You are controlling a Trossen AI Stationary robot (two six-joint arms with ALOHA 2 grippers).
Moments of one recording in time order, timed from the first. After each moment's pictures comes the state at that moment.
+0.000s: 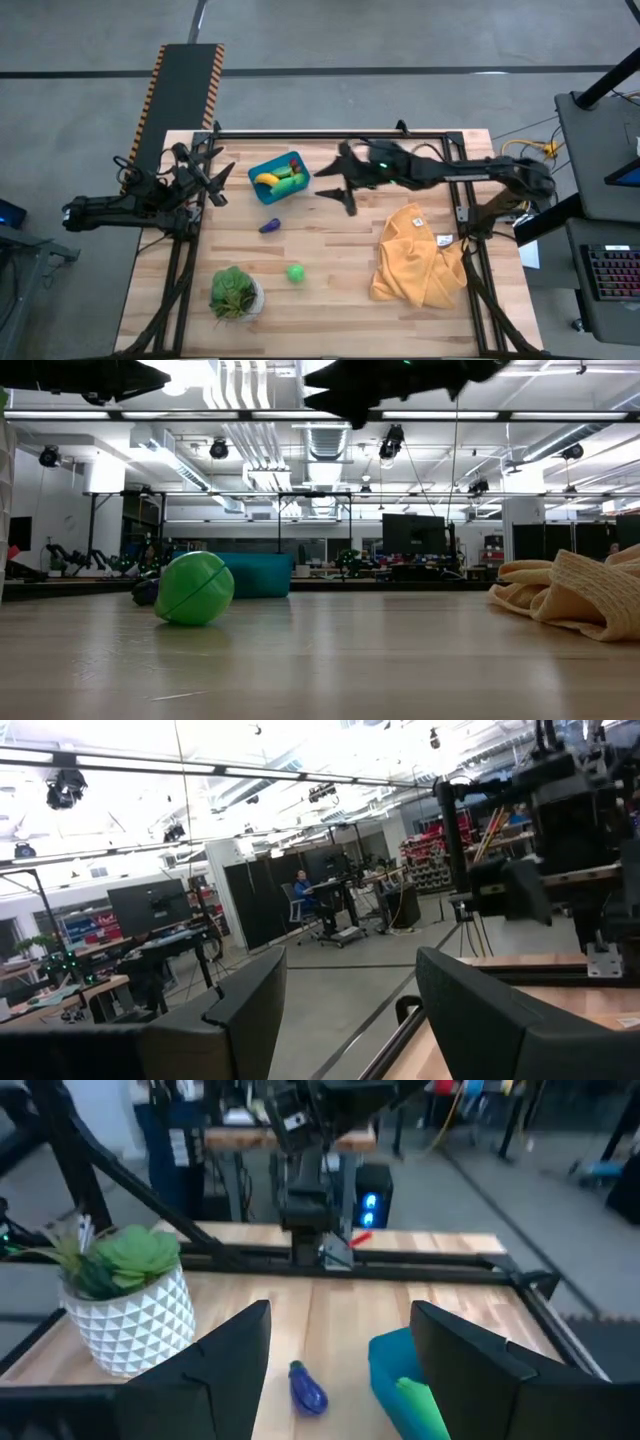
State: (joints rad) left arm 0.02 0.27 0.34 0.20 -0.58 0.45; right arm -0.18 1.50 1.07 0.24 -0.26 -0.07
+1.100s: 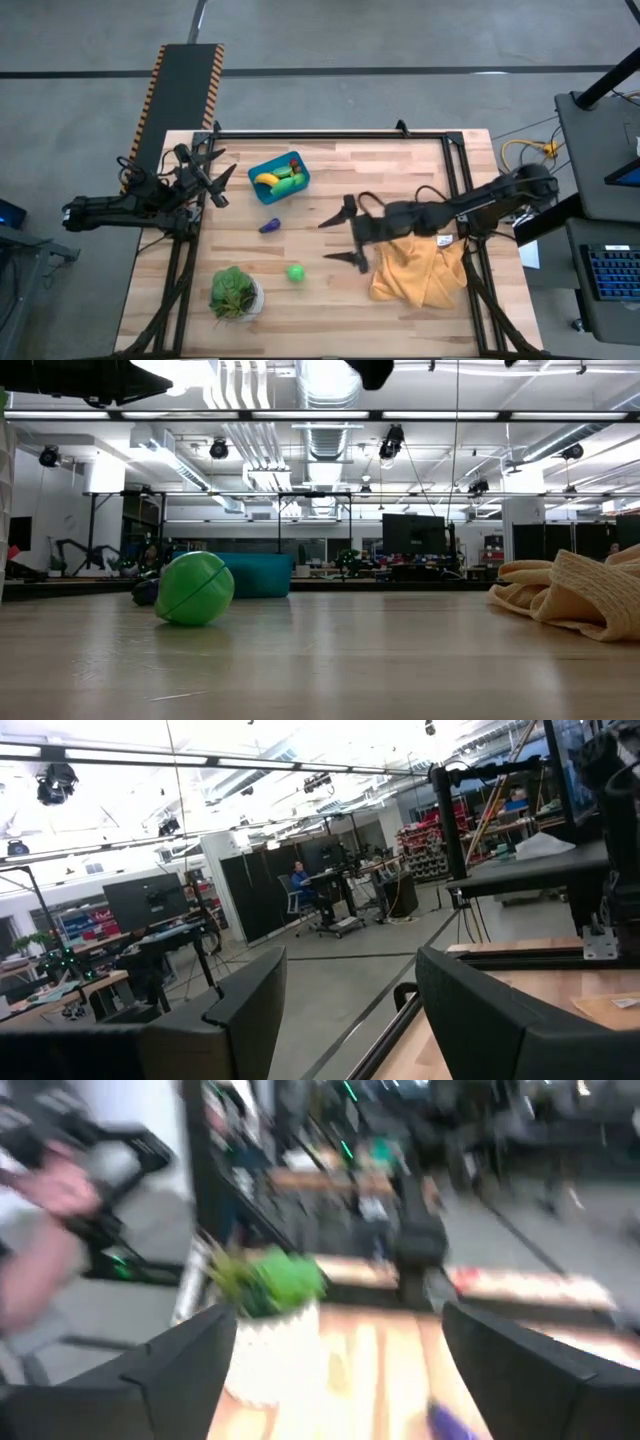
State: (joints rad) left arm 0.02 0.27 0.33 0.17 -0.58 0.45; right arm 0.23 1.50 0.92 0.50 0.06 -0.01
